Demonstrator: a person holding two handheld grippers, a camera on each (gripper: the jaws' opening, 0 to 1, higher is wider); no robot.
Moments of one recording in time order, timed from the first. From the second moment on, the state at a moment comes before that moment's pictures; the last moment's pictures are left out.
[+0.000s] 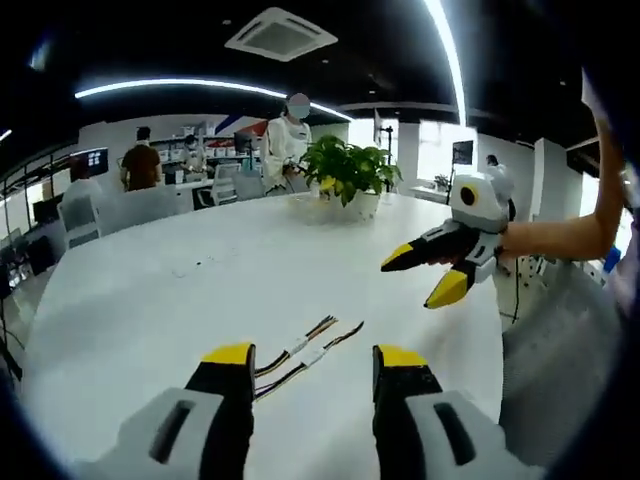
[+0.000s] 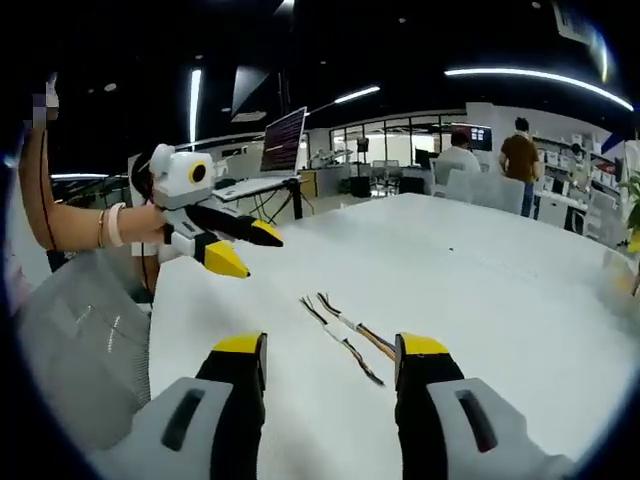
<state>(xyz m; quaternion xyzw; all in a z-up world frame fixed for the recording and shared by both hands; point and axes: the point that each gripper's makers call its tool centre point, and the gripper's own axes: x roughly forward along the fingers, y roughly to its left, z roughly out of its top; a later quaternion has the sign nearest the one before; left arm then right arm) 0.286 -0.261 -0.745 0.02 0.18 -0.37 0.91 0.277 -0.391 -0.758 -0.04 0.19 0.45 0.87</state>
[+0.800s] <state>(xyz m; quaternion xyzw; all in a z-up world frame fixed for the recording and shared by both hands) 0.264 -0.242 -0.749 0.04 0.18 -0.28 0.94 0.257 -0.375 -0.765 -0.06 0.23 0.41 0.88</state>
